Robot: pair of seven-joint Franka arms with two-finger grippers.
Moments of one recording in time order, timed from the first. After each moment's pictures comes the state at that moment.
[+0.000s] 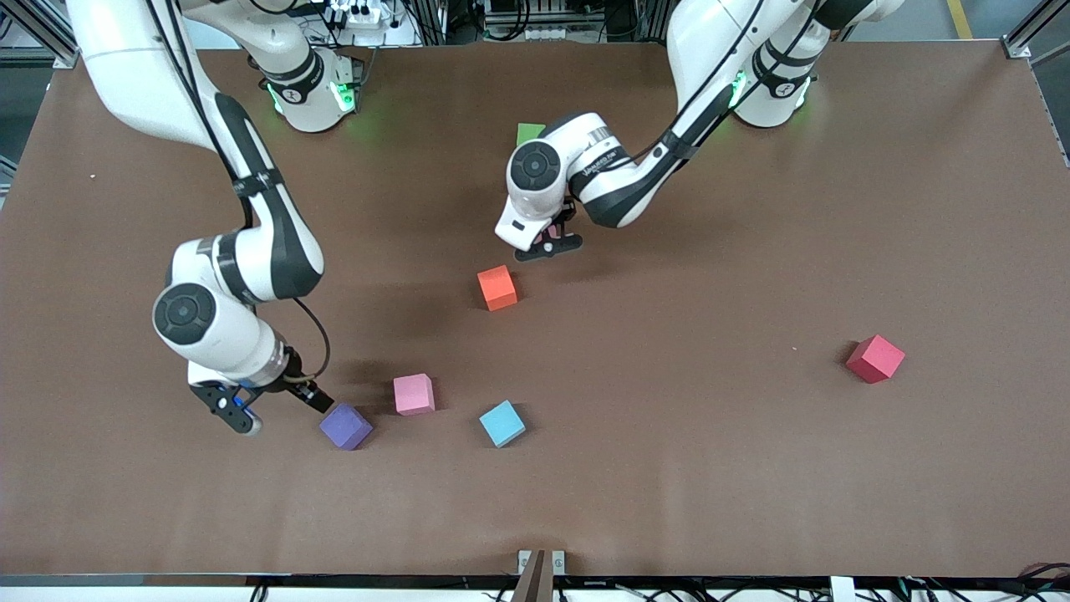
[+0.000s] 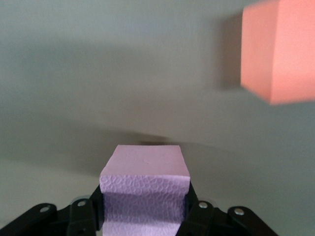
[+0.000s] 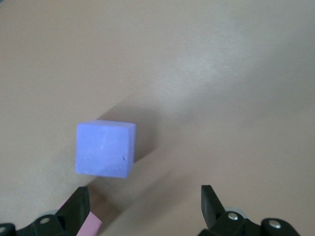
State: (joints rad) left arm -0.51 0.65 -0.50 -1.75 0.11 2.20 -1.23; right arm 0.20 0.62 -0.01 -1.56 -0.04 2.25 0.86
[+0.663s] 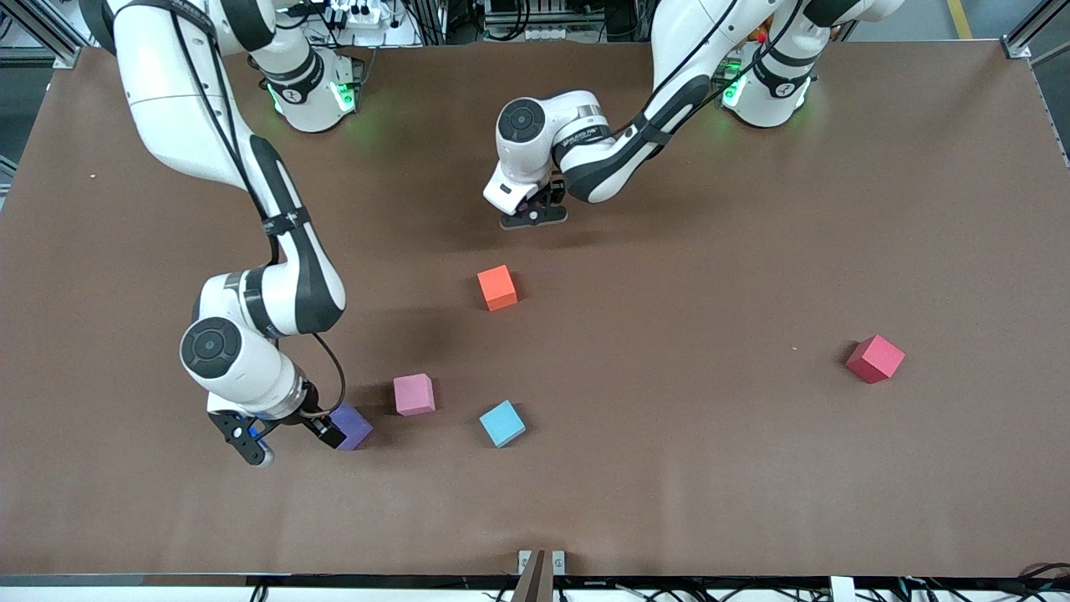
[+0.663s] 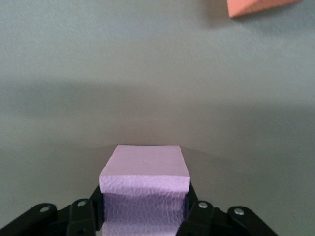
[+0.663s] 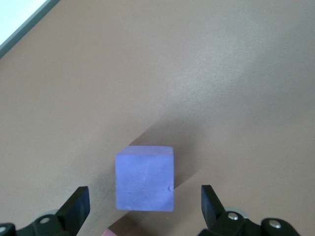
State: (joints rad) left arm -0.51 0.65 -0.59 -1.87 0.31 2.34 -1.35; right arm 0.31 0.75 -0.13 -1.40 0.06 2.27 0.92
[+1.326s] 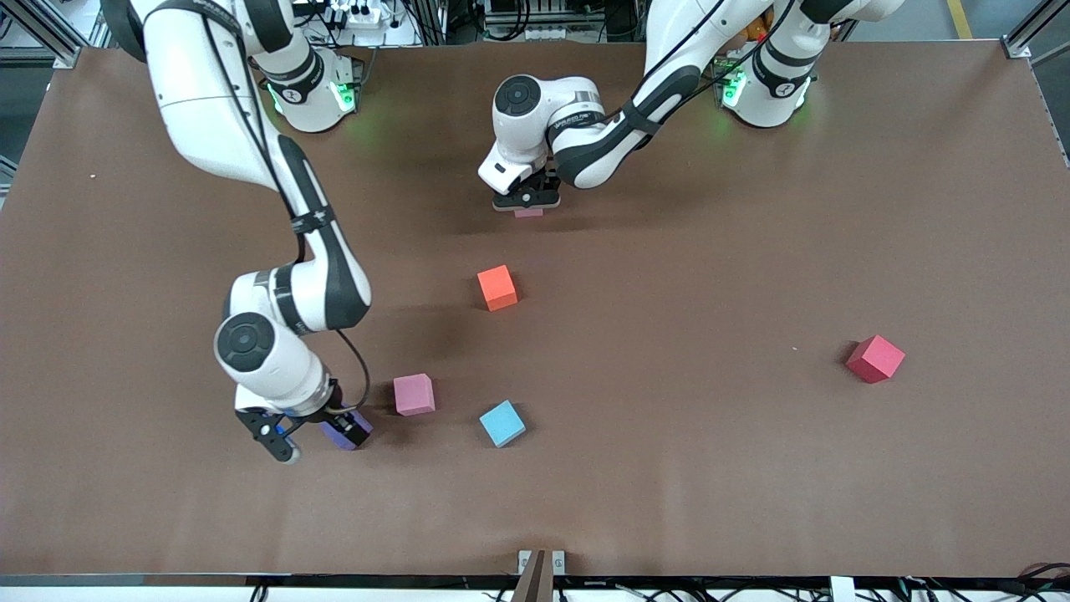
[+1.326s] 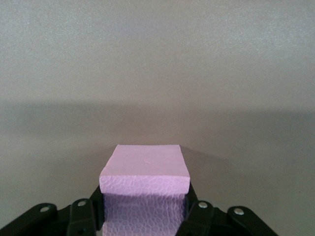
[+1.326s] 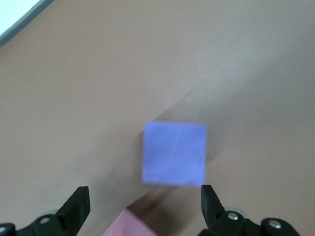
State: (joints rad) left arm -0.50 0.64 -0.63 -1.93 0.41 2.40 -1.41; right arm 0.43 0.77 -0.19 -1.40 0.09 2.30 0.92
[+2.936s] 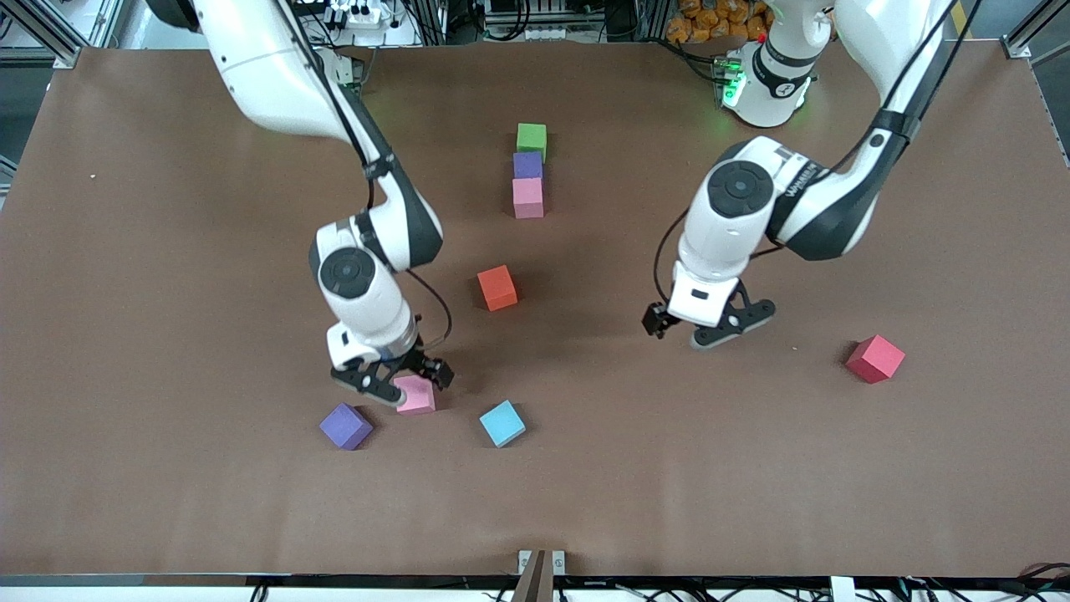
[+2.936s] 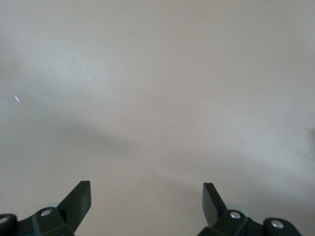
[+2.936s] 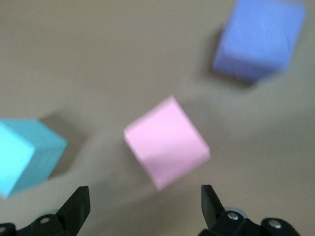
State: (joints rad) left arm 0.05 0.40 -0.55 -1.82 0.40 2.24 -1.08; right arm 0.63 0.58 -0.17 -1.75 0.10 2.52 0.90
